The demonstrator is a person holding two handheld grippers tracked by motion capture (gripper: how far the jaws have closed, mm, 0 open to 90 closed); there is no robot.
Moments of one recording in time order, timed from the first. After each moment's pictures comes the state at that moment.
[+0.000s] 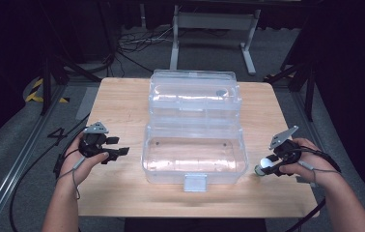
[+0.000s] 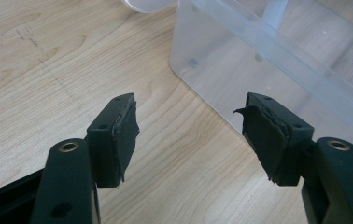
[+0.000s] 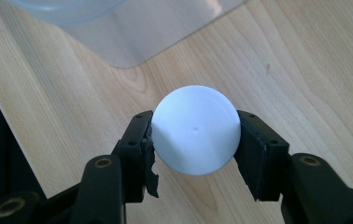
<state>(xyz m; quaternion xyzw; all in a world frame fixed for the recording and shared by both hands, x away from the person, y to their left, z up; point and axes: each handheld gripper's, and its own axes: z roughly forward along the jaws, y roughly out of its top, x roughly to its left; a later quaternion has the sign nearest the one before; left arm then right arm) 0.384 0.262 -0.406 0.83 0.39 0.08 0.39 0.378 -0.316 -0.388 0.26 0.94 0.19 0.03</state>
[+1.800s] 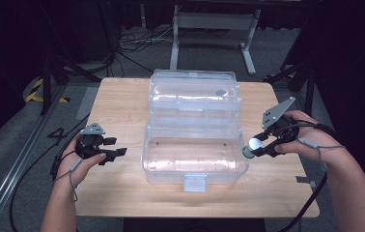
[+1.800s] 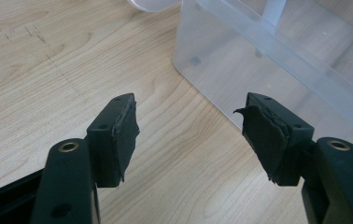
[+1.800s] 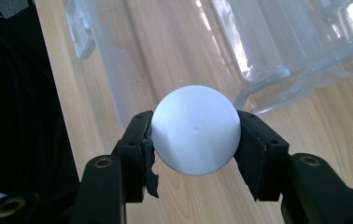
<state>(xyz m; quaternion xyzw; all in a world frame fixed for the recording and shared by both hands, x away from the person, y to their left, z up) 0.379 0.267 -0.405 0.83 0.39 0.08 0.39 0.390 -0.262 -0.294 0.15 0.96 0.23 0.04</state>
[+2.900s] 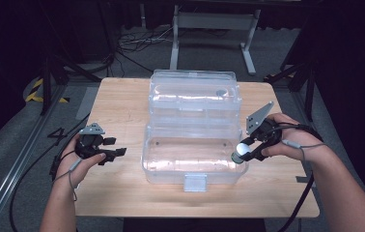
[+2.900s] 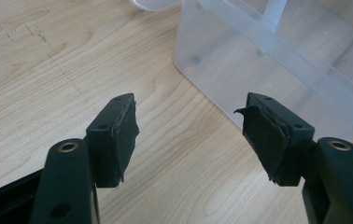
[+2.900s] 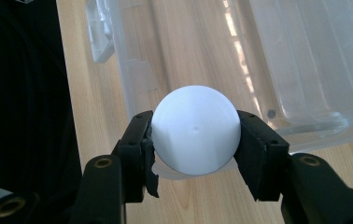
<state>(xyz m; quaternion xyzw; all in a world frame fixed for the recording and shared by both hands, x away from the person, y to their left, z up) 0.379 0.268 -0.404 0.83 0.40 0.08 0.39 0.394 -0.230 -0.310 0.10 0.97 0.22 0.01</state>
